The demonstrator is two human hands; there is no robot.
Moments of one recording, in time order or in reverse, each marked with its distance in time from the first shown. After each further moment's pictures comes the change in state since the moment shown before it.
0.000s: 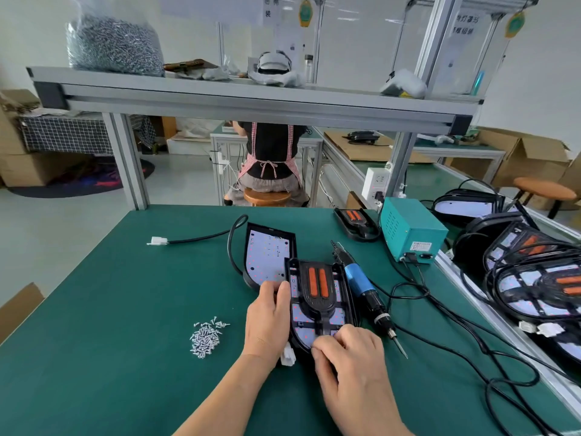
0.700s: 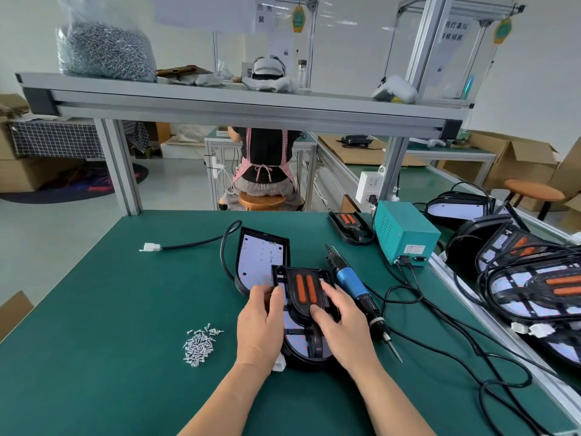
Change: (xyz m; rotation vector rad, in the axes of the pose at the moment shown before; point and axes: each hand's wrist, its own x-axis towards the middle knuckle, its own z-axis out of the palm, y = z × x) left_hand -0.002 -0.002 -0.002 -0.008 0.056 0.038; right_hand 0.059 0.033 0.031 0.617 -0.216 0.626
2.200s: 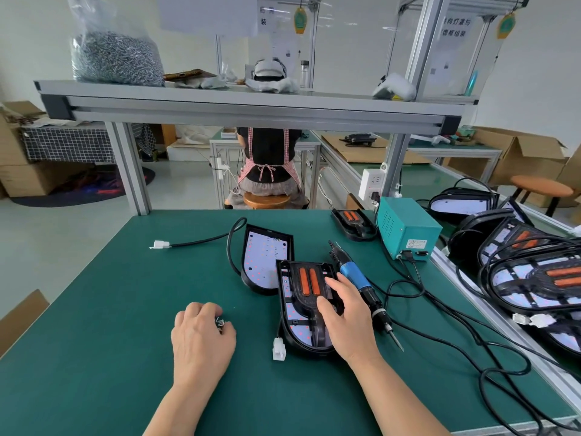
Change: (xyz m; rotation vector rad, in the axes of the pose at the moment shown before) left_hand -0.007 -0.029 -0.087 0.696 0.170 0.047; right_hand -0.004 0.005 0.003 -0.032 0.066 -0.057
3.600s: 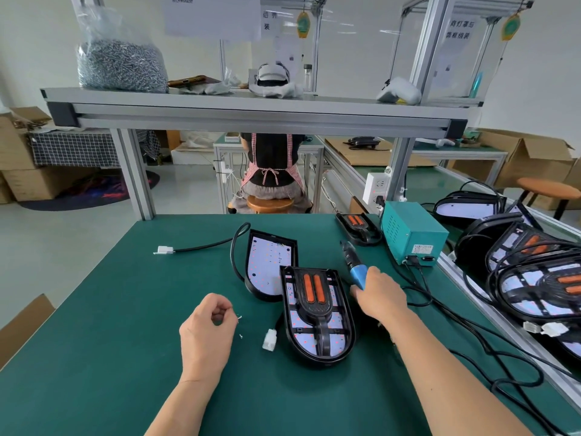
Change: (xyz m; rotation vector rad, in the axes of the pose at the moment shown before) left_hand 0.010 0.012 -0.004 -0.508 0.065 -0.065; right_hand 0.086 0.013 -0.040 -0.782 -0.089 0.243
